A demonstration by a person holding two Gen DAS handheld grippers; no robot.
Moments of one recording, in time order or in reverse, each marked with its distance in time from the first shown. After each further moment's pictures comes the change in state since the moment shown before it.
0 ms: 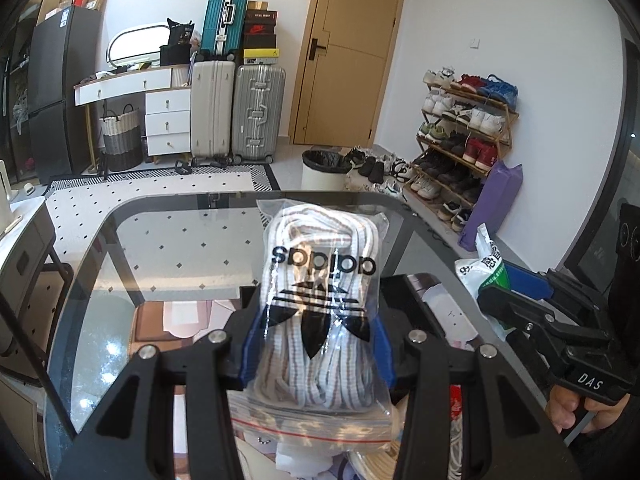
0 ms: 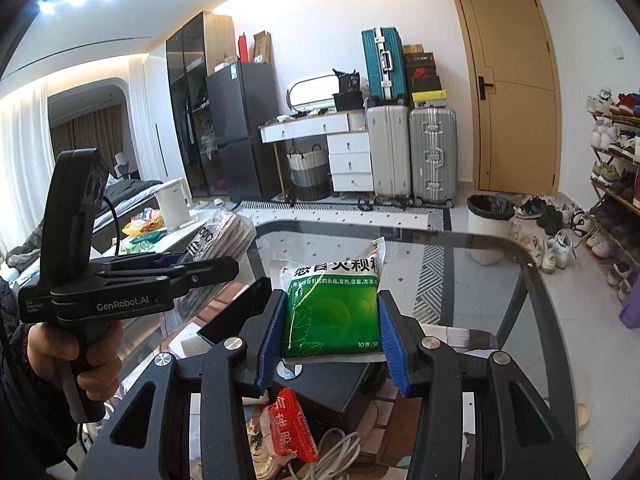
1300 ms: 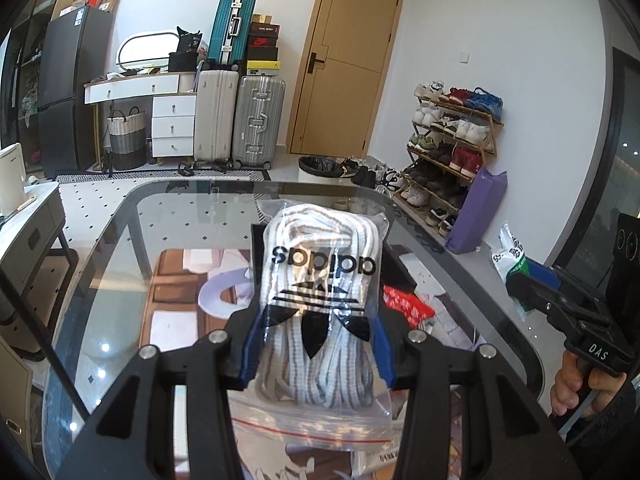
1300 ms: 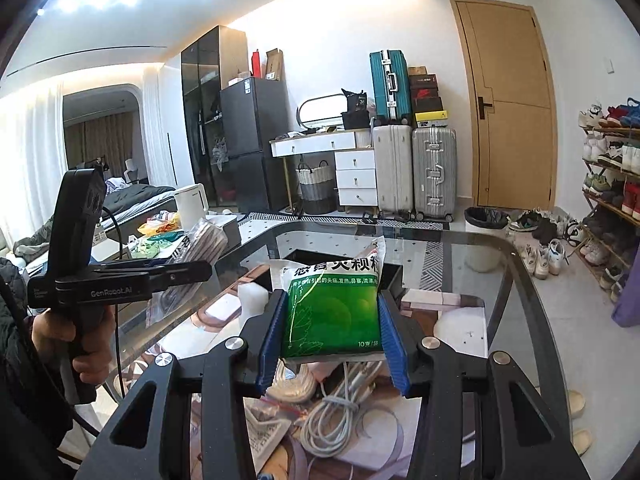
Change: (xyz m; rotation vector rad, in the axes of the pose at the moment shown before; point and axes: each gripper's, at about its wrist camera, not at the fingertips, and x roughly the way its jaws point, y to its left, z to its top) left arm -0.104 -0.008 -0.074 -0.025 -0.066 -0.029; right arm -0.105 0.036 -0.069 -0.031 -0.082 0.003
